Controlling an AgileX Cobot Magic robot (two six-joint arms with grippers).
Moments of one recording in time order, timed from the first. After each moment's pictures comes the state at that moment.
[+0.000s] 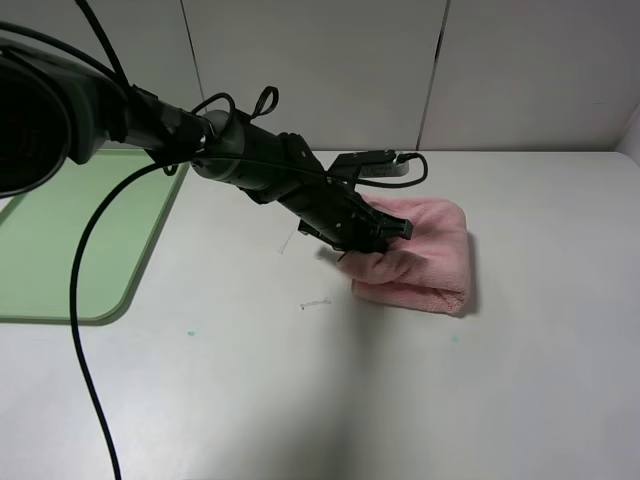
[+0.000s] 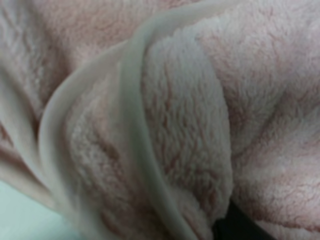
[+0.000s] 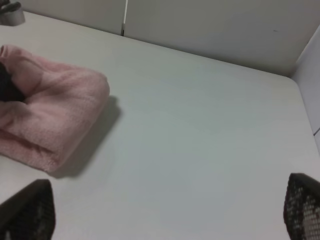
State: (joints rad) left arm -0.69 2.34 -1.52 -0.76 0.23 0.42; right arm 0.14 -0.01 -0.50 -0.09 1.03 -0.18
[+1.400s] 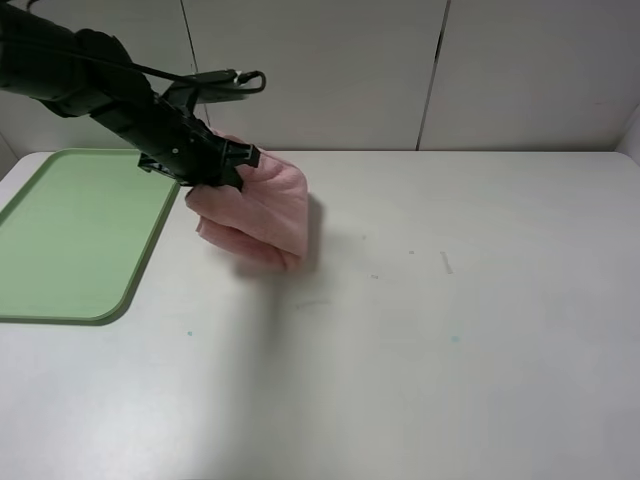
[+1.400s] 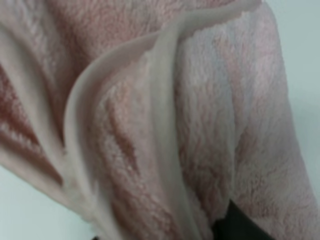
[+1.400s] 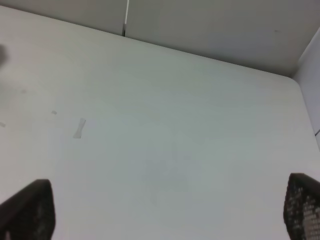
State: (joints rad) left arm -0.32 1.89 -1.18 -0.41 0.31 0.25; right arm 0.14 -0.01 -0.50 -0.08 1.03 -0.18
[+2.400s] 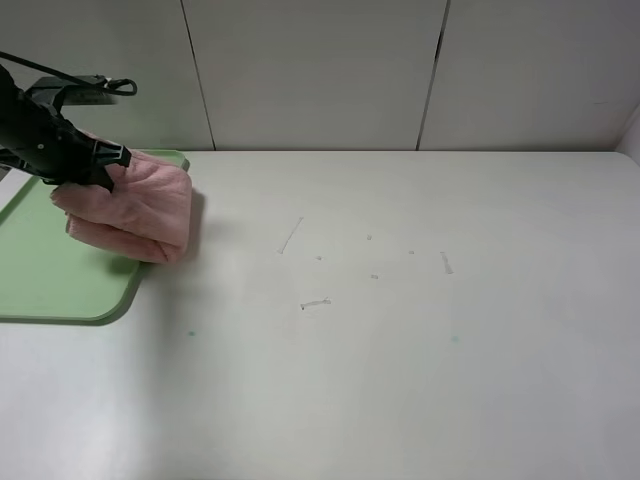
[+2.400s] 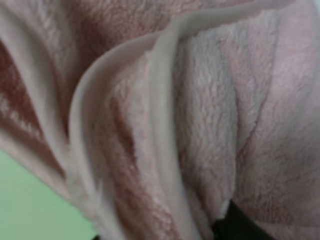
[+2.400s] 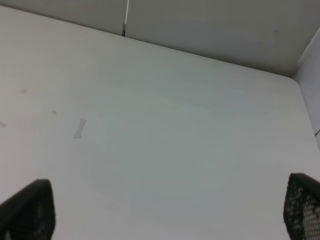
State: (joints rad) left arm 0.05 1.86 -1.14 -0.12 0.41 0.20; right arm 0.14 -0.01 -0.50 -0.08 1.03 -0.18
